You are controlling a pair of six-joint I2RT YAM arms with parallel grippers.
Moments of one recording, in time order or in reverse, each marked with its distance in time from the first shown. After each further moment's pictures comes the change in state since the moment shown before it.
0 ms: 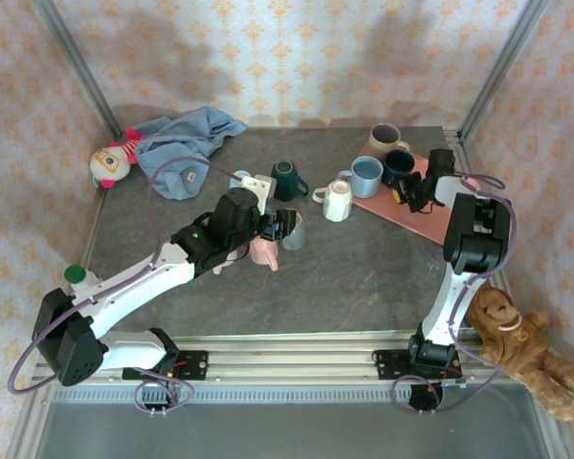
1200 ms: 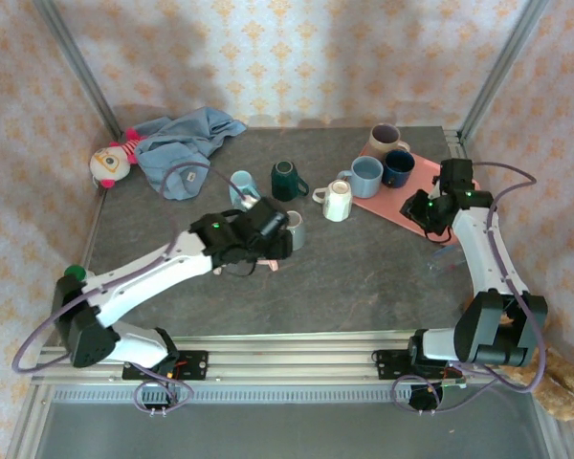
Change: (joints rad) left arm -0.175 0.166 0.294 -0.679 -0.089 -0.490; right arm 0.065 -0.663 -0.207 -0.483 0.184 -0.522
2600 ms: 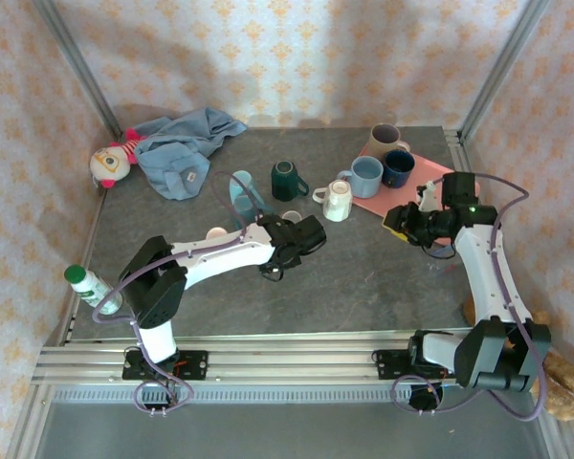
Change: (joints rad) left arm -0.028 0.363 0.068 -0.101 -0.157 -0.375; right arm 0.000 -0.121 -0.075 -0.082 -0.390 -0.111
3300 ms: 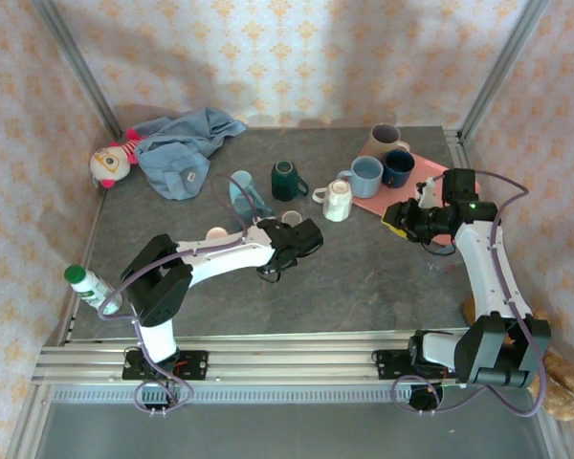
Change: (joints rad) left arm 0.016 0.014 -0.058 0.071 -0.050 0.003; right arm 0.000 0.013 0.023 0.004 -0.027 0.016
